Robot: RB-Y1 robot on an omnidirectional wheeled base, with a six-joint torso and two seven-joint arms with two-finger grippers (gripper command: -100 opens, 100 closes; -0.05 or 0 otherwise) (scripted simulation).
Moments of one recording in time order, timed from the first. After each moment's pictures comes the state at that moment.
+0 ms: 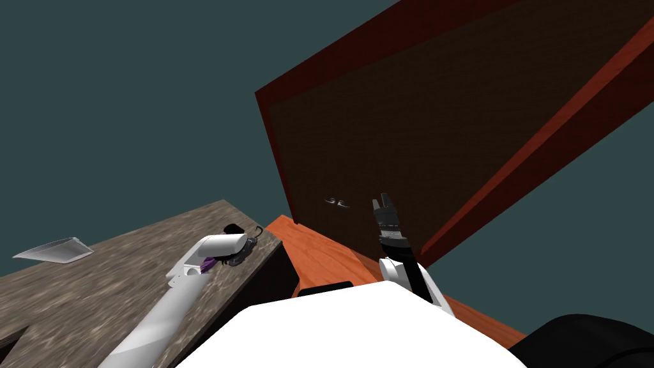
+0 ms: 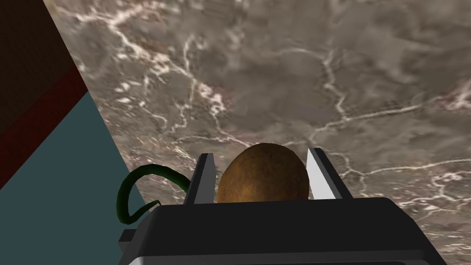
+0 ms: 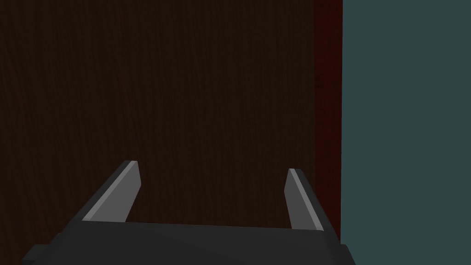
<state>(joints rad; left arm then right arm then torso) -0.02 0.59 0.16 -1.75 0.34 1.50 -0.35 0.50 -0.01 -0.05 -2.24 0.06 -0.45 -0.03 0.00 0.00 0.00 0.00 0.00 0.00</state>
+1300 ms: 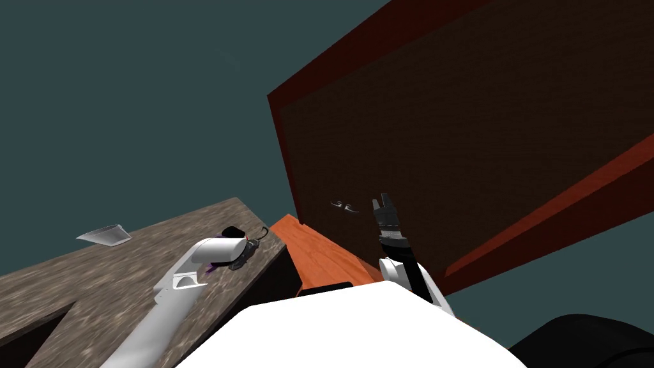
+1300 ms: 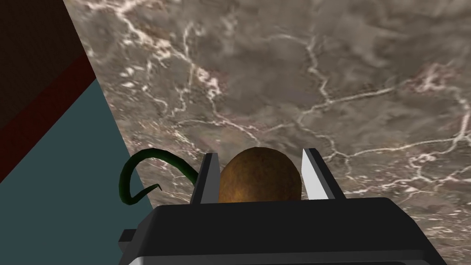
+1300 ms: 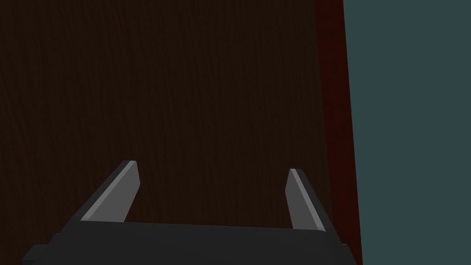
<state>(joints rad) 0.06 0.57 0.15 -1.95 0.36 1.57 -0.35 0.50 -0.01 -0.05 -2.24 0.06 -0.45 -0.03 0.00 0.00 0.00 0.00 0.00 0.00</state>
